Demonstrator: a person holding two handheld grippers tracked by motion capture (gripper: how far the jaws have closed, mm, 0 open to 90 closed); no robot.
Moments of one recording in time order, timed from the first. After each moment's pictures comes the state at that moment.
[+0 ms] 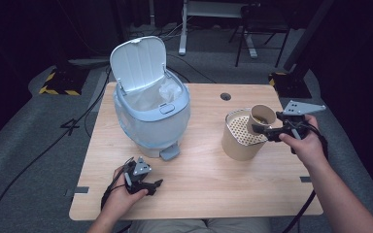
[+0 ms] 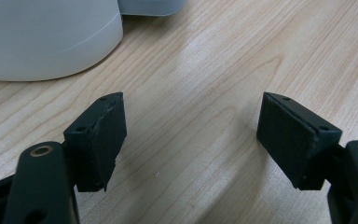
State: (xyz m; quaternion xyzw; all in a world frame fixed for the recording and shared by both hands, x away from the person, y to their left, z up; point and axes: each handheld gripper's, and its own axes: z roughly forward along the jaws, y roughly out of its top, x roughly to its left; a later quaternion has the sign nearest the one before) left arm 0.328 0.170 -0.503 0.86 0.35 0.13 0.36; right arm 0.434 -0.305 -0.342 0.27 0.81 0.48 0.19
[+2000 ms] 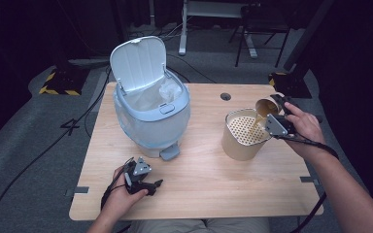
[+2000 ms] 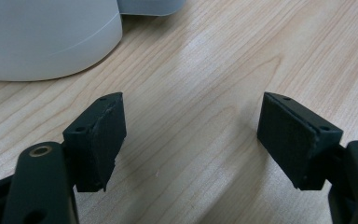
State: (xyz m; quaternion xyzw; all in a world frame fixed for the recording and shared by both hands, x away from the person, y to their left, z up) left arm 0.328 0.170 -0.503 0.86 0.35 0.13 0.36; right arm 0.443 -0.290 -0.351 -0.09 0.81 0.05 0.58
